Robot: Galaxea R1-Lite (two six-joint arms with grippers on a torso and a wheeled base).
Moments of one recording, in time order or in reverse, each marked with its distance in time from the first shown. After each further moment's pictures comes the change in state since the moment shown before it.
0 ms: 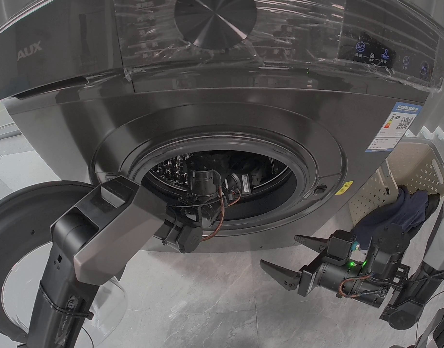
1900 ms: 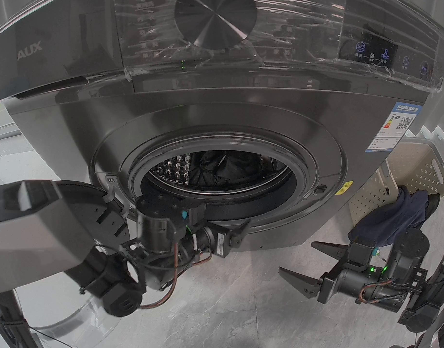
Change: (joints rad) left arm -0.112 -0.474 0.869 -0.173 0.024 0.086; right arm -0.017 -0.101 0.121 0.001 0.001 0.010
